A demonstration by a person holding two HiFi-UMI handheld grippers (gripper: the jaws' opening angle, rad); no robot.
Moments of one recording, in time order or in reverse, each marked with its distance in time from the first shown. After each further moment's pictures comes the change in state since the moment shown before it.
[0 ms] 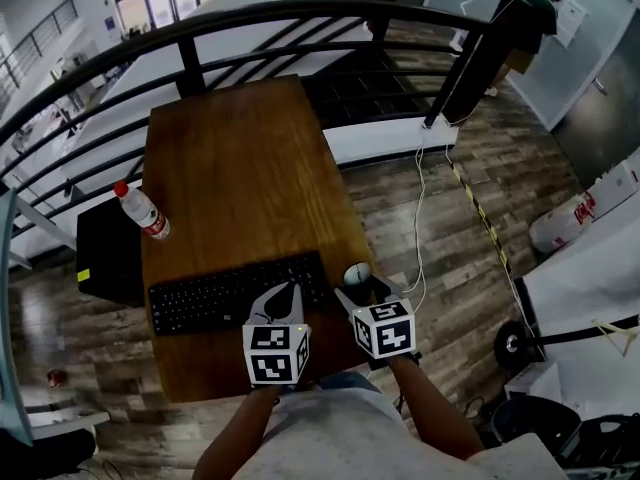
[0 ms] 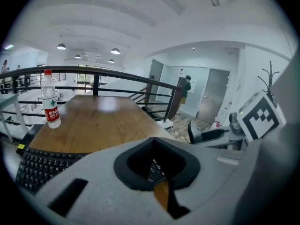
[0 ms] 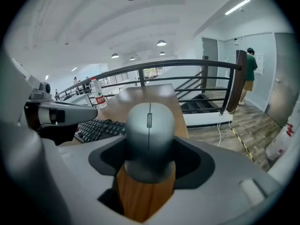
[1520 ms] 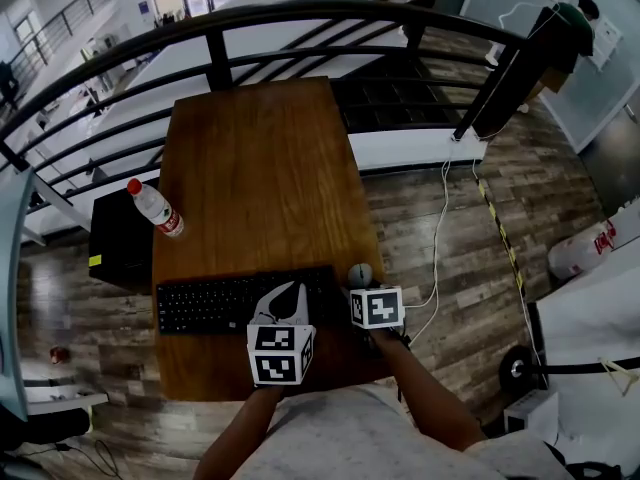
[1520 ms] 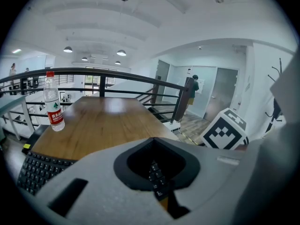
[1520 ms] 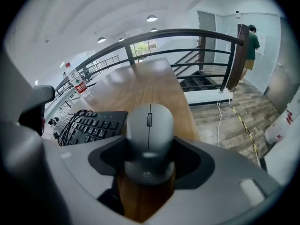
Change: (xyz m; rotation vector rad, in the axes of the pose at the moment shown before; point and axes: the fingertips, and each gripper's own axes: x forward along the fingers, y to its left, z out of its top) left arm 0.025 0.021 0.016 -0.022 -0.014 0.089; right arm 0.090 -0.036 -0.029 0.110 0.266 -0.017
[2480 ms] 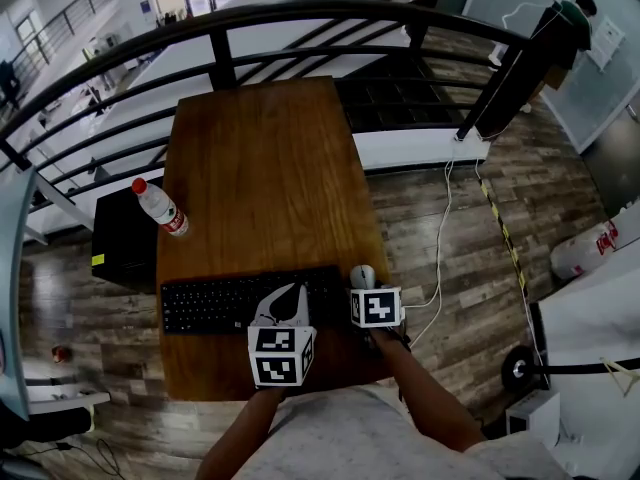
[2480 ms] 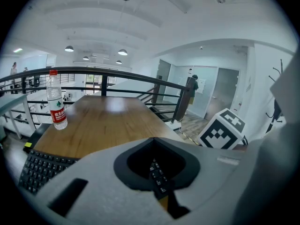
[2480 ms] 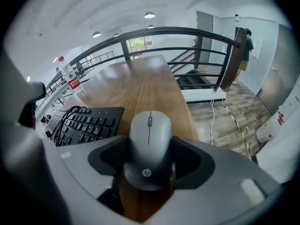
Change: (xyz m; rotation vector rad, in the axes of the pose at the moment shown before) left arm -0.007 0.009 -0.004 -0.013 0.008 0.009; right arm 0.002 -0.003 -0.006 0.002 0.034 -0.090
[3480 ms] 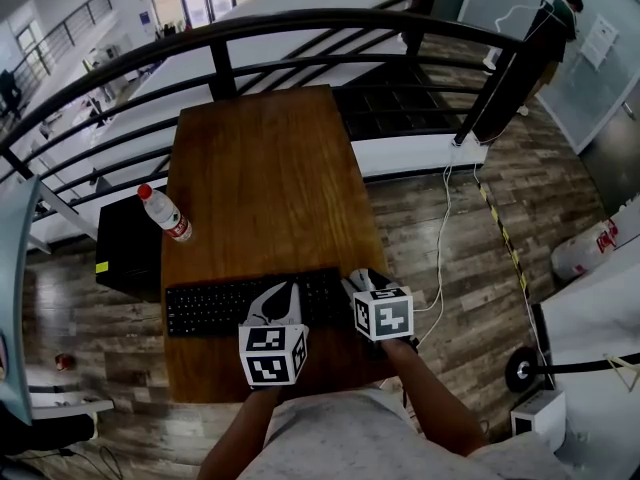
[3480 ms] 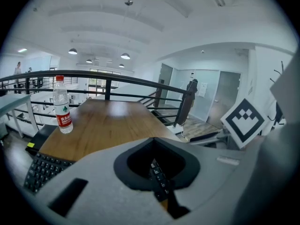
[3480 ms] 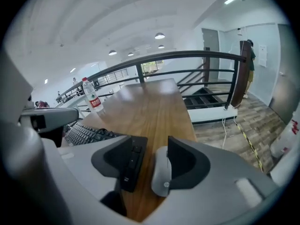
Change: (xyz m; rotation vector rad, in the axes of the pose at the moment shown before) left arm -0.016 0.015 0.016 -0.016 -0.047 0.021; right arm -0.057 0.038 0.052 -0.070 -0.230 0.138
